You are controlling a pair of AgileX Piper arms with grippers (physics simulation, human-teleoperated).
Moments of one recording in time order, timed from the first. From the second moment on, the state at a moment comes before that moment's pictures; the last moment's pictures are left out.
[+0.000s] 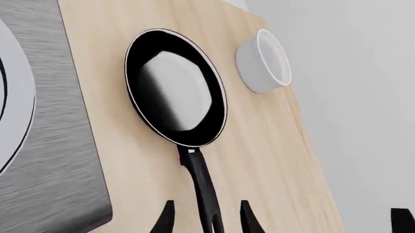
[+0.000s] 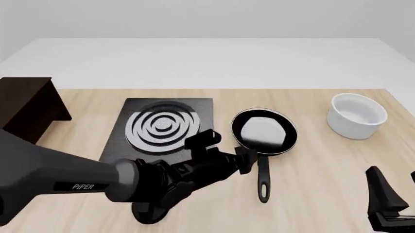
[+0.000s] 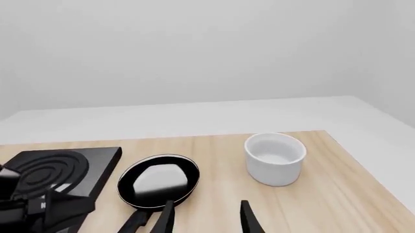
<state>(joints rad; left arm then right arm) -0.89 1.86 -0.87 -0.48 -0.86 -0.02 0.00 0.00 -0.01 0.04</state>
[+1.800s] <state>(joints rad) -0.97 2.10 -0.96 -0.59 -0.97 -0.03 0.02 0.00 -0.02 0.07</state>
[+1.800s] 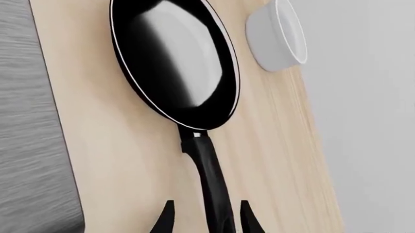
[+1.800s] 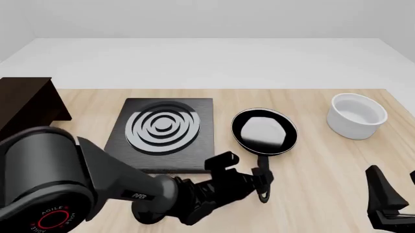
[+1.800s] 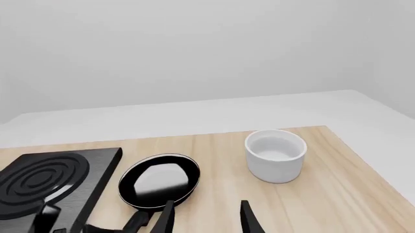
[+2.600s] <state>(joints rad) -1.01 2.16 -1.03 -0.60 -0.96 -0.03 0.05 0.00 -0.04 0.08</state>
